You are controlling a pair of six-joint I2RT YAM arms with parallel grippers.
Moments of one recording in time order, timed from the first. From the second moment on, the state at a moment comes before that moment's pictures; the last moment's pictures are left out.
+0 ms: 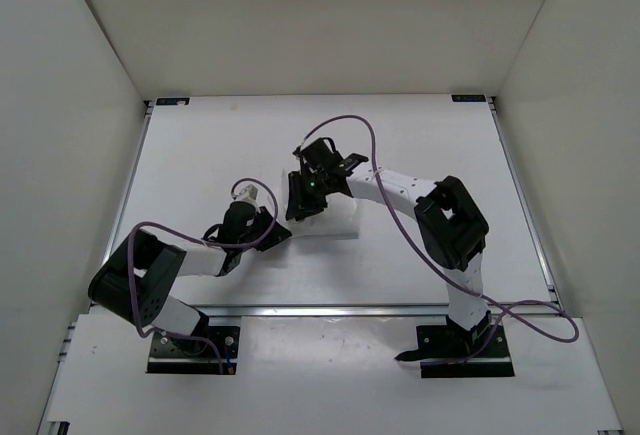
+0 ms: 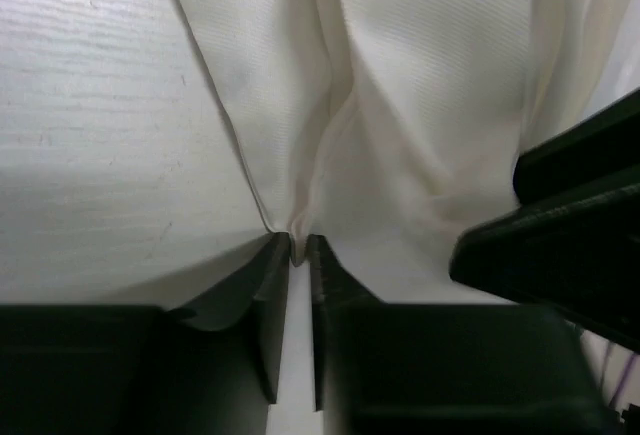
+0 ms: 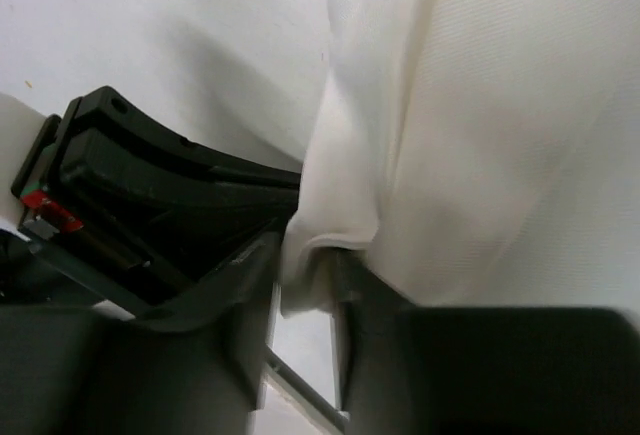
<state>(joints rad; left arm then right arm) -0.48 1.48 0.36 0.50 0.13 -0.86 0.76 2.00 1.51 -0.44 -0.37 0.59</state>
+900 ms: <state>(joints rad) -0.25 0.81 0.40 -0.02 0.30 -0.76 0.52 1.51 1.10 -0.29 -0.47 0.55</state>
